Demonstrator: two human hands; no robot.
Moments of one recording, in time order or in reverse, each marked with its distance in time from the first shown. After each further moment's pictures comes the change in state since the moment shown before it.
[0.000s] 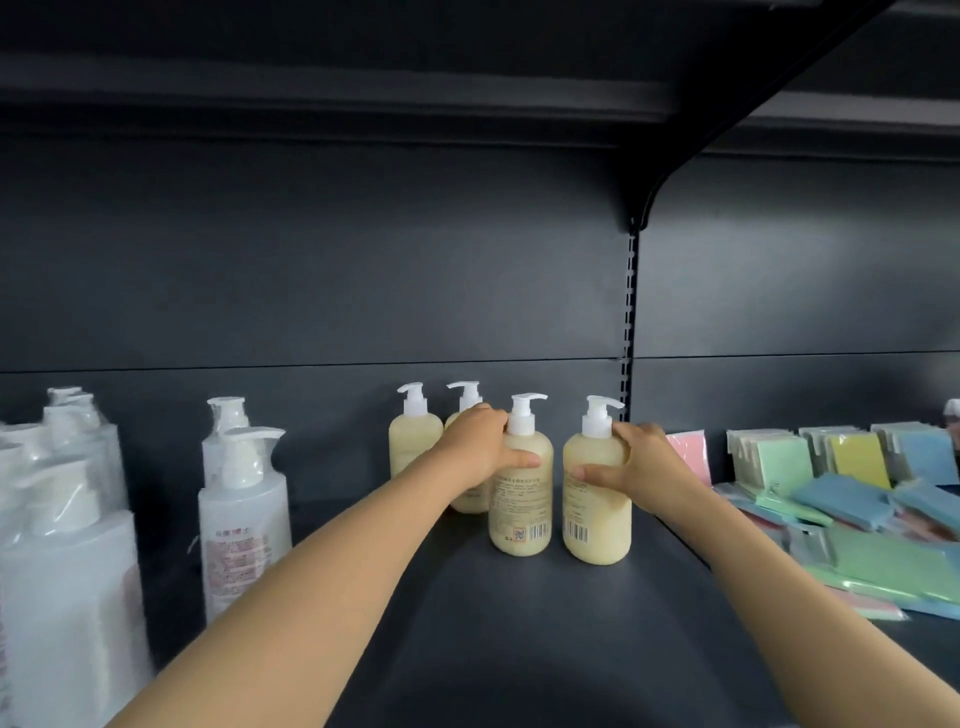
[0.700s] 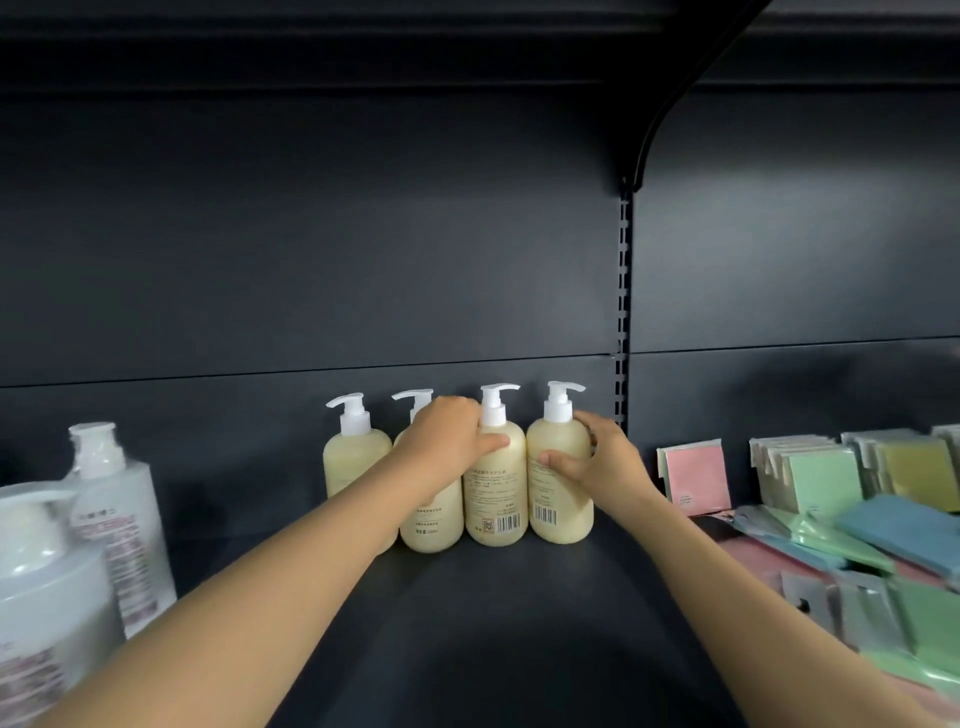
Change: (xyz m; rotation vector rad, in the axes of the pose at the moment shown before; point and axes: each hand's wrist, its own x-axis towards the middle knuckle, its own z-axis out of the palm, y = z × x) left_hand 0.080 -0.003 0.028 0.177 0.147 -0.064; right_hand 0.083 0.037 0.034 0.240 0.092 -0.021
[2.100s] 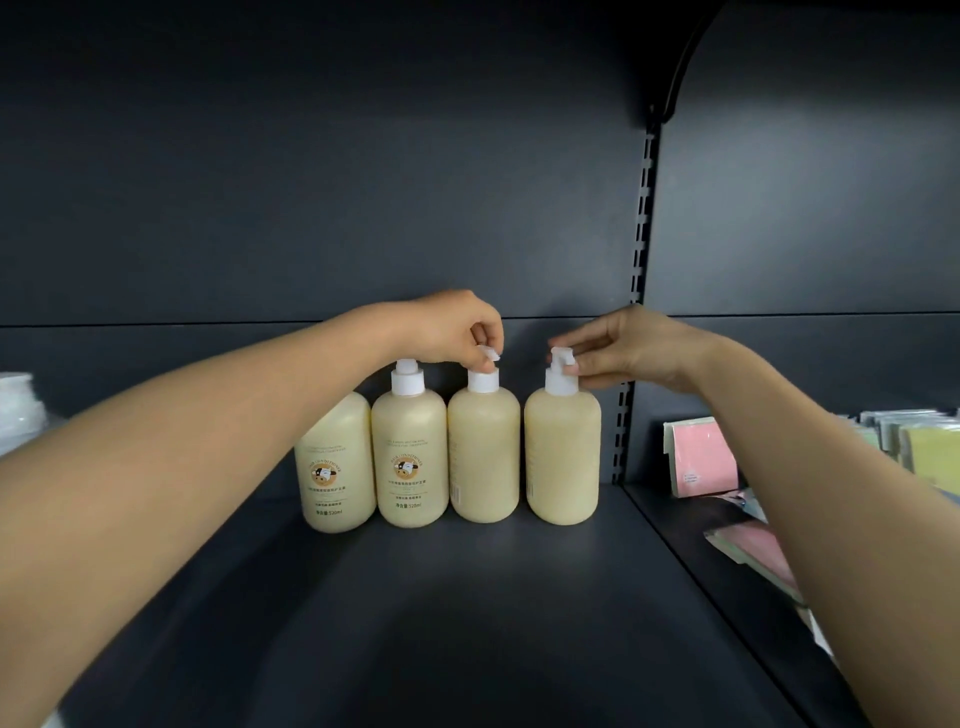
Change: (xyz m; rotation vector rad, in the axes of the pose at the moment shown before) left_hand 0.062 -0.006 -0.042 -0.116 -0.291 0.266; right_hand 0.064 -0.039 -0.062 0.204 -0.500 0.008
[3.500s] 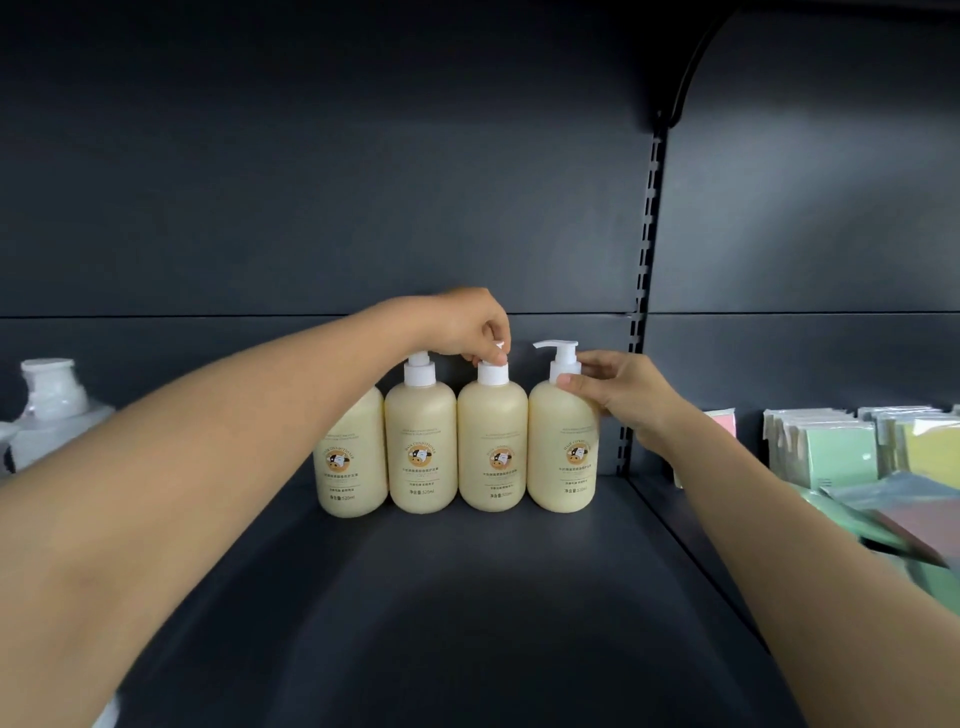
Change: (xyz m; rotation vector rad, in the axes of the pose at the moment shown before) left_hand -0.004 0.002 -0.001 0.051 -0.042 -0.027; right_hand -0.013 0.034 0.048 0.176 0.317 -0.084
